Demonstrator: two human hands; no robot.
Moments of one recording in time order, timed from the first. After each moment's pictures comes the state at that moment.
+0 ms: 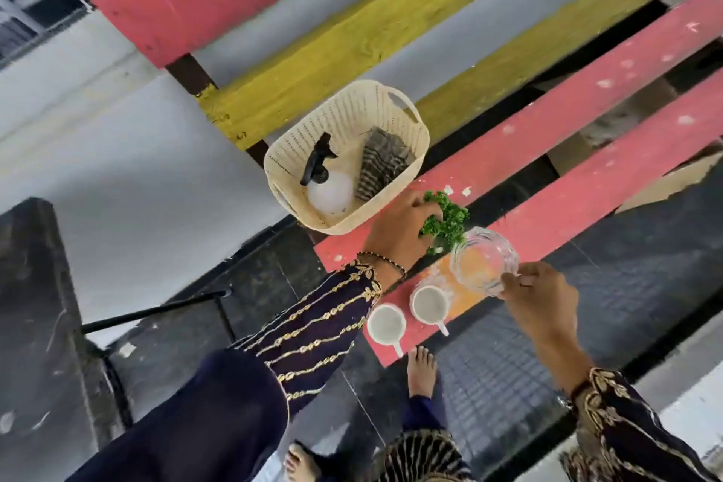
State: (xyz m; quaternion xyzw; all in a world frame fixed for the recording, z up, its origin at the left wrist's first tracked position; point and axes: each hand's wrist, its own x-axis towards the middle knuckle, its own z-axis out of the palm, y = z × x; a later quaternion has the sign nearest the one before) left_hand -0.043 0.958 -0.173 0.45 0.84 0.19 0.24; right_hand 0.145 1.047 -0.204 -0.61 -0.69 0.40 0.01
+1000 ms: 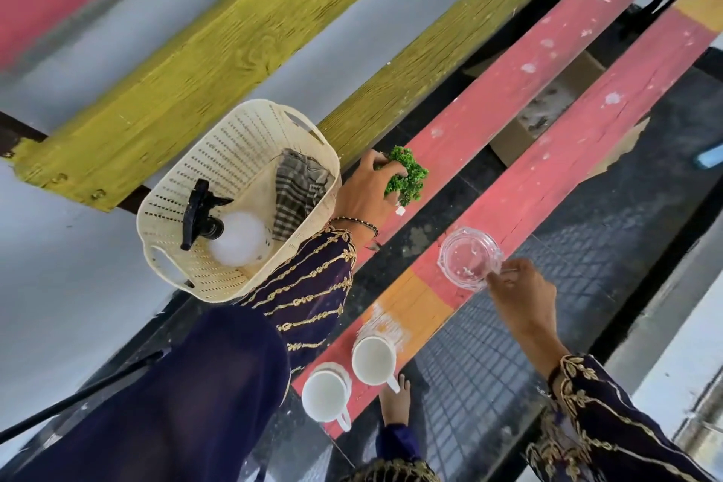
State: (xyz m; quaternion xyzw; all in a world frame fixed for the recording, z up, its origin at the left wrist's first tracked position) left_hand -0.086 1.101 -0.262 0.48 0.84 0.18 0.18; right_hand 0.165 1.139 -0.294 -0.64 -0.68 0.37 0.00
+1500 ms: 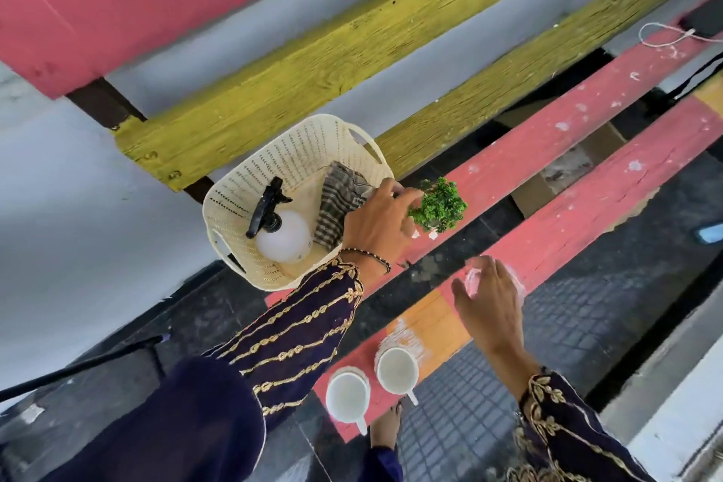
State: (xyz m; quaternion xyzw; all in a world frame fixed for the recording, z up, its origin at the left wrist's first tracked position) left_hand -0.101 1.039 -0.207 0.47 0.85 0.19 0.12; right_hand 0.088 1.094 -0.250 -0.50 -0.81 0.32 0.02
